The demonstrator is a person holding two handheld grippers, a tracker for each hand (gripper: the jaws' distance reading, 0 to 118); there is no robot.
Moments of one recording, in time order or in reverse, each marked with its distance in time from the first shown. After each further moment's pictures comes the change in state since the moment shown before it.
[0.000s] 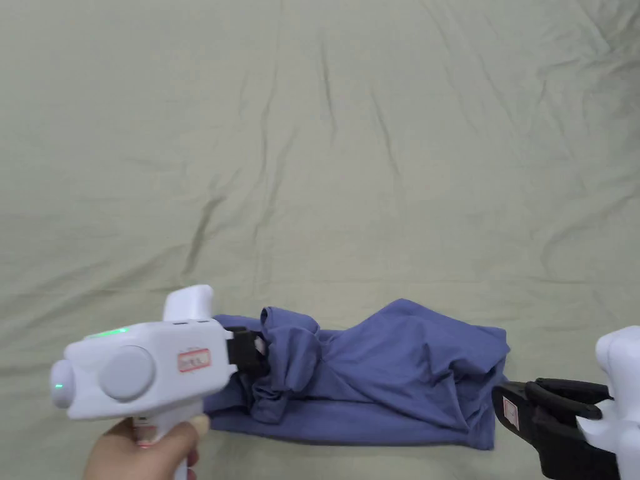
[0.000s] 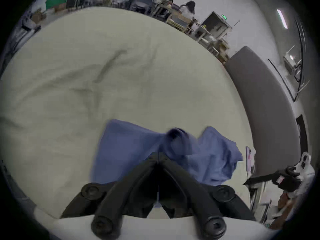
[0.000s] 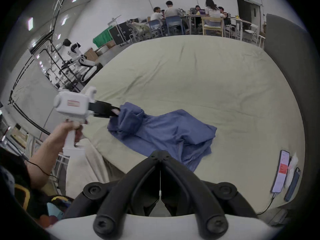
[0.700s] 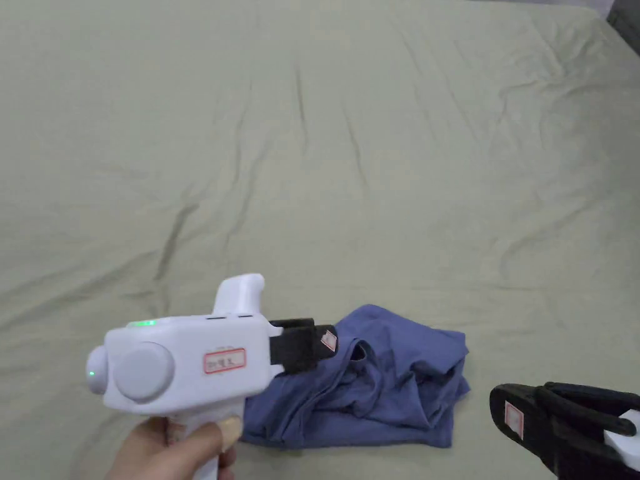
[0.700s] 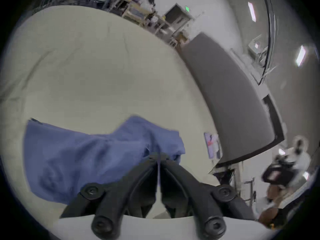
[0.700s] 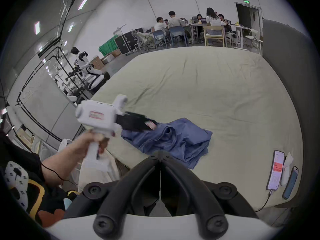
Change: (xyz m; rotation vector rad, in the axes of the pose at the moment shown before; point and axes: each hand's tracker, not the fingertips) left arm 0.055 0.009 0.028 0.040 -0.327 -0.079; right arm -0.002 -0.002 0.057 0.084 0.056 -0.012
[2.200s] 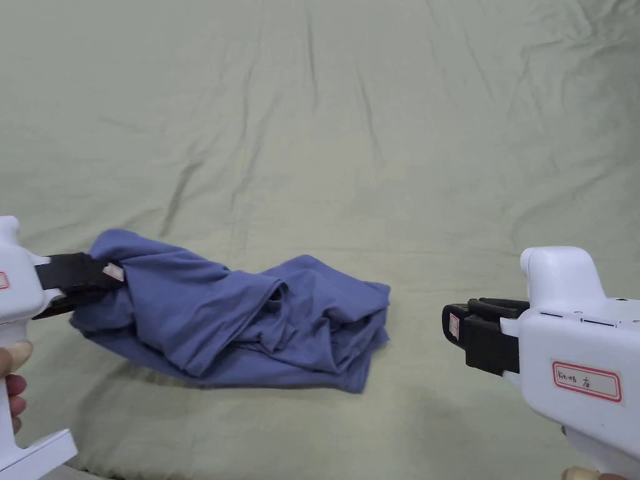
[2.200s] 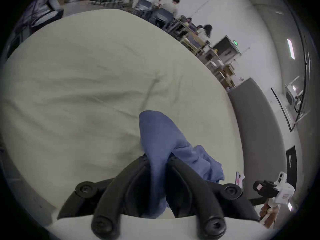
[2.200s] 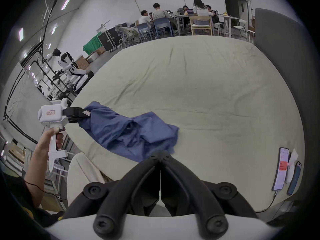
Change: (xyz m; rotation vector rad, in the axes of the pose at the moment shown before) left arm -0.129 0.029 0.136 0.159 0.460 0.219; right arm 0.008 0.025 -0.090 -0.069 -0.129 -0.074
